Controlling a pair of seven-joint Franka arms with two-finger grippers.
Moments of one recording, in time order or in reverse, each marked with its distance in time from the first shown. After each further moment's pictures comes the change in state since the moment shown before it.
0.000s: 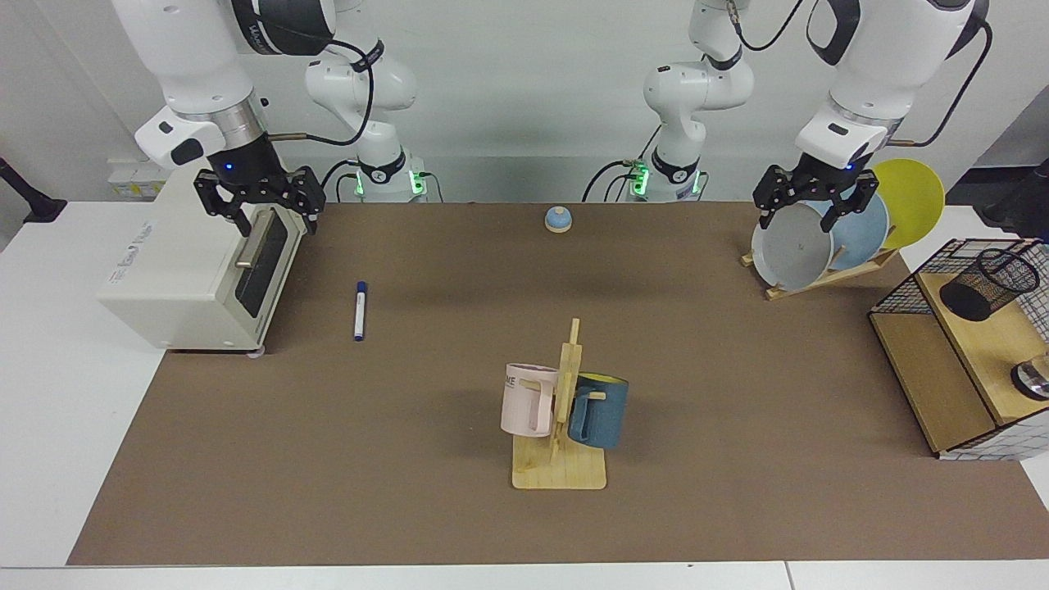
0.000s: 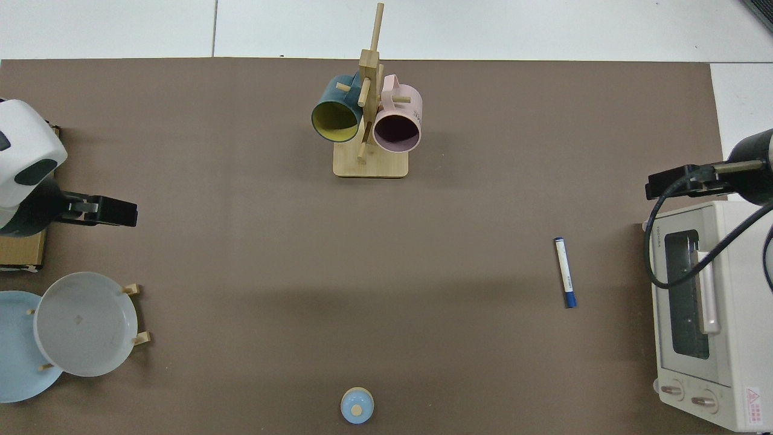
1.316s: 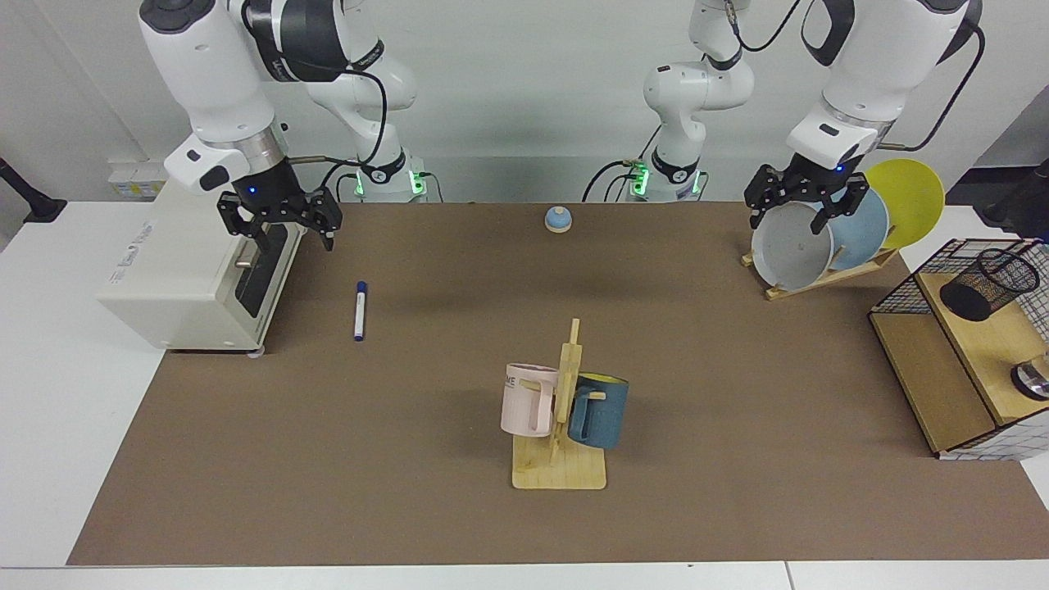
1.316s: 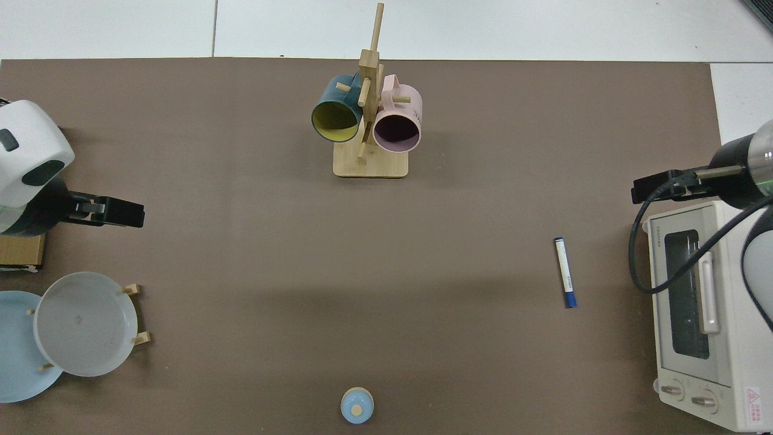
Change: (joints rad) left arm -0.009 0.002 -0.006 0.000 -0.015 -0.001 0.015; right arm 0.003 -0.005 0.014 -0.168 0.013 0.136 0.000
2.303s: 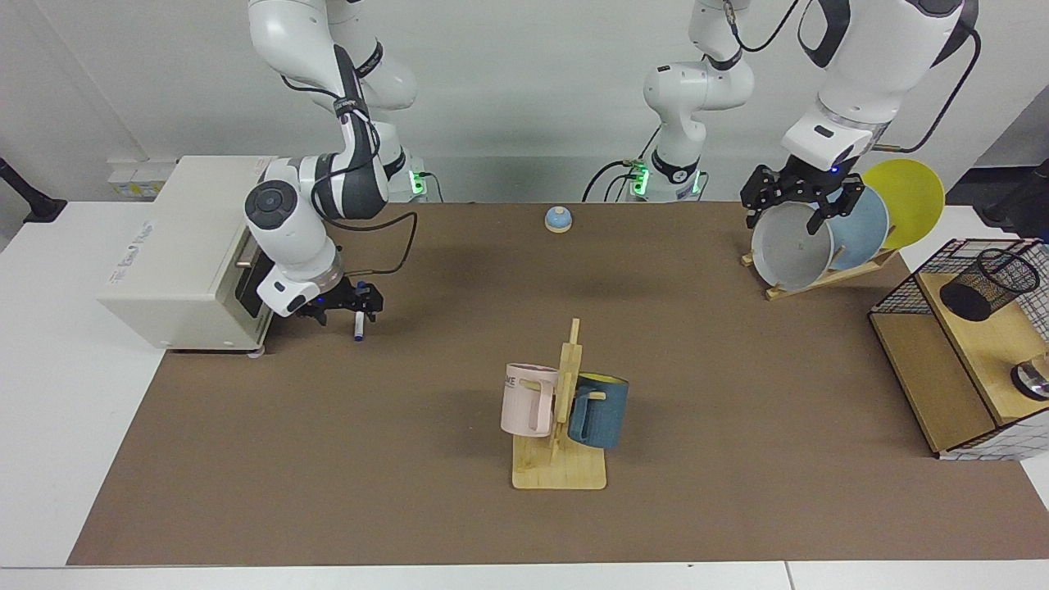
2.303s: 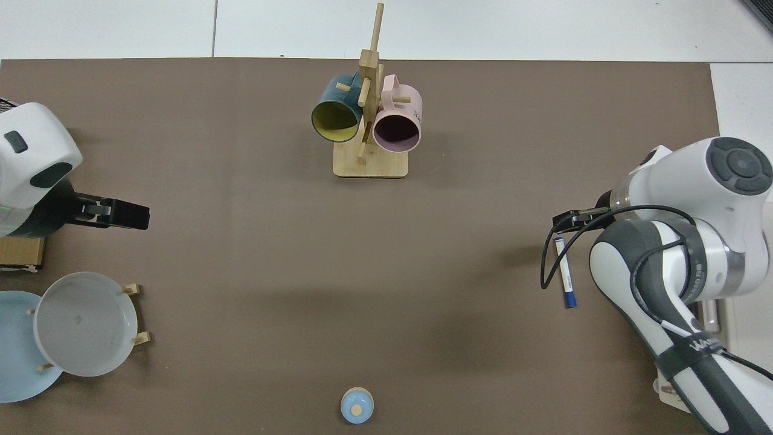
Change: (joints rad) left arm -0.004 0.000 0.000 -0.006 0.000 -0.004 0.001; right arm 0.012 0.154 -0.006 -0.368 0.000 0.422 0.000
